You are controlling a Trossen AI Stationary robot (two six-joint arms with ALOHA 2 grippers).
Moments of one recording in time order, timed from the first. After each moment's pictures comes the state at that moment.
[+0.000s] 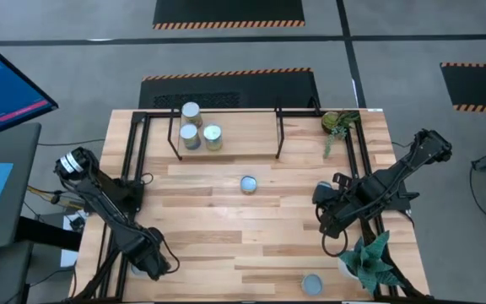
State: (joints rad) left arm -0.90 1.57 0.89 -0.87 0.45 -1.85; right arm 0.60 1.31 1.28 -1.35 0.29 0.93
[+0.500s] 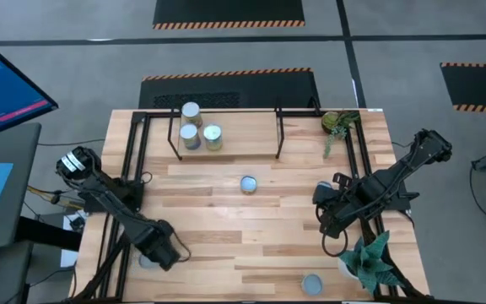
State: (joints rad) left arm -0.77 1.57 0.86 -0.85 0.32 -1.72; right arm 0.60 1.31 1.28 -1.36 0.29 0.92
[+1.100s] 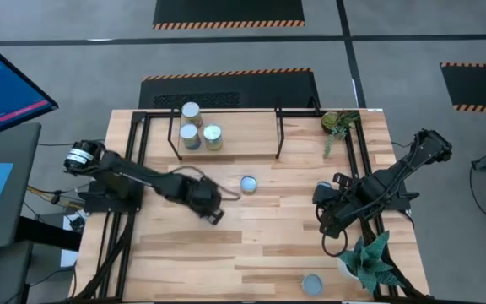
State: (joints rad) left arm -0.21 1.58 0.95 -0.60 -0.09 -1.08; right arm 0.60 1.31 1.28 -1.36 0.28 0.93
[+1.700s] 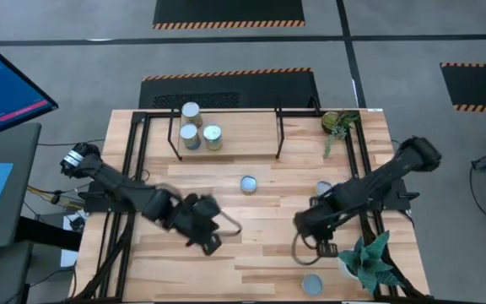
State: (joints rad) left arm -0.50 1.57 1.42 -0.89 -0.28 -1.04; right arm 0.50 1.50 1.28 -1.13 -0.23 0.55
